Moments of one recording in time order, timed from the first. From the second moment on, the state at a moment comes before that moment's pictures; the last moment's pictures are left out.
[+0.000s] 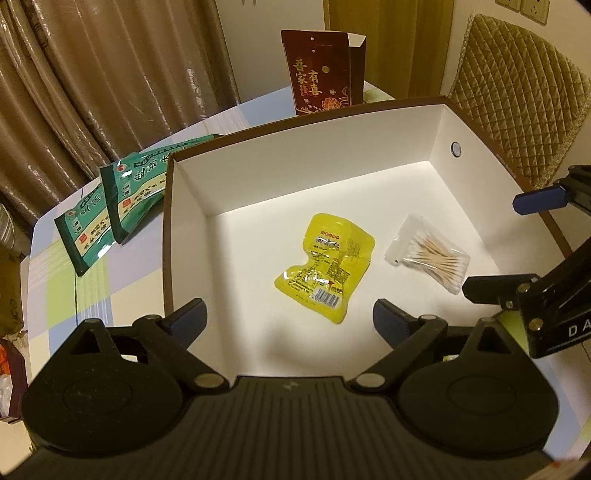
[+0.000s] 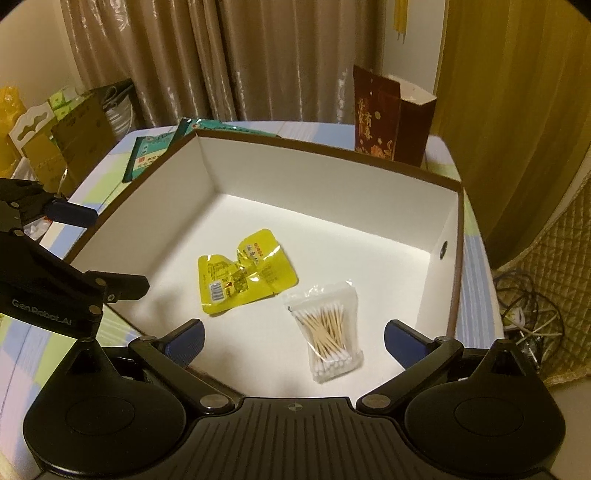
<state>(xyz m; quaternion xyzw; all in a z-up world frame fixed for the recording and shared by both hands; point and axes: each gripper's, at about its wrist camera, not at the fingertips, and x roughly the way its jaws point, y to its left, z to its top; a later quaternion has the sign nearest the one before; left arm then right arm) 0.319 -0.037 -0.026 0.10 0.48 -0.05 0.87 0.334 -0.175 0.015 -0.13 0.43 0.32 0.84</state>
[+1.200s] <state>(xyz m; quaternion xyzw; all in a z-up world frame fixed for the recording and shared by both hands) 0.171 -0.031 0.025 0.07 0.42 -0.03 0.90 0.216 -0.238 0.060 -0.10 0.35 0.33 0.87</state>
